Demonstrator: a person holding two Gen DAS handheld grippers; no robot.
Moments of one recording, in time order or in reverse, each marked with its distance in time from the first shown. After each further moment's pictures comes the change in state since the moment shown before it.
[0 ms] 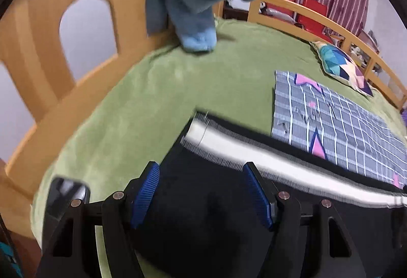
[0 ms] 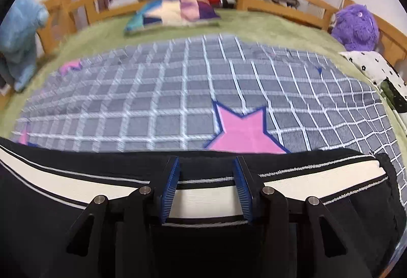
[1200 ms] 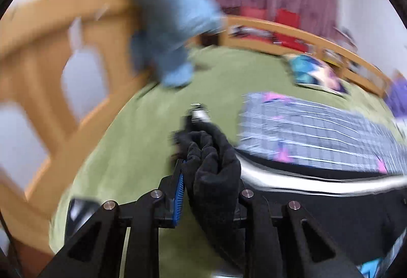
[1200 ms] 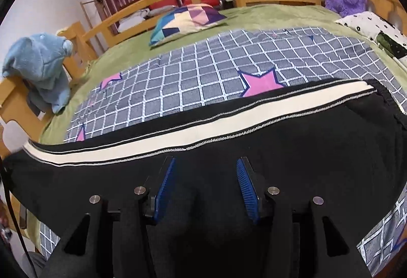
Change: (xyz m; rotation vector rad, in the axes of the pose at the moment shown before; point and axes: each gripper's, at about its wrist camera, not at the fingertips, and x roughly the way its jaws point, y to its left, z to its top) left arm -0.091 -0.074 0.000 0.178 -0.184 -0.042; right arm -0.092 0.018 -0.075 0.184 0.004 0.166
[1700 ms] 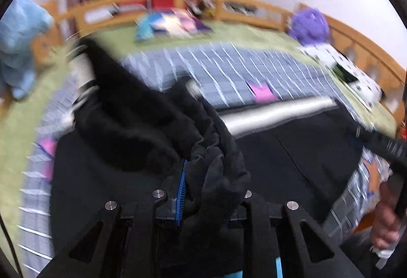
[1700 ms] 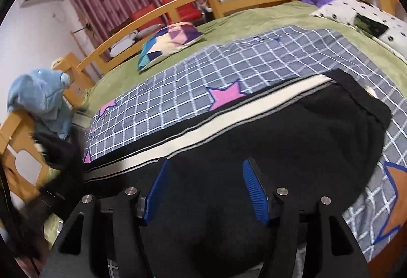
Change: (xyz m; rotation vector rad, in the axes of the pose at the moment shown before) left arm 0.003 -0.312 -0.092 0.282 0.184 -0.473; right arm -0.052 -0.072 0.003 0.151 -0.058 0.021
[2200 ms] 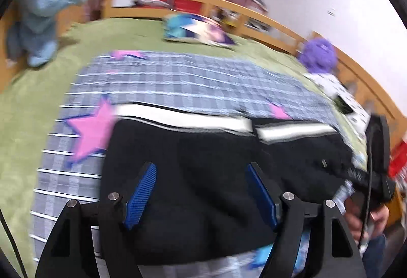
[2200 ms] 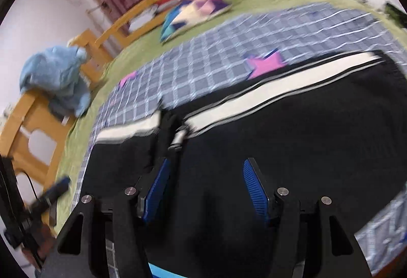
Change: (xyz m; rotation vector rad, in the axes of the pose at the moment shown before) left arm -0.065 0.116 -0.016 -0.190 -0.080 -0.022; right arm 0.059 0.048 -0.018 -0.064 0.186 0.144
